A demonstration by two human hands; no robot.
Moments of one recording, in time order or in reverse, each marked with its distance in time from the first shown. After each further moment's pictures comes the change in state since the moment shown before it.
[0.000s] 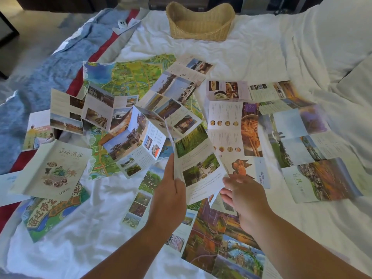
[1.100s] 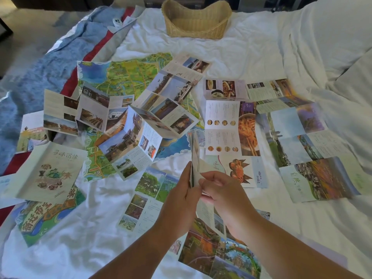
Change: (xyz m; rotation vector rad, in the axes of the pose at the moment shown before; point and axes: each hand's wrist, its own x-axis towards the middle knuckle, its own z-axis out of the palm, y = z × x) left_hand 0.001 0.010 0.016 -0.208 -0.318 -0.051; right_hand -0.008 -0.002 0.021 -0.095 -0.259 -0.097
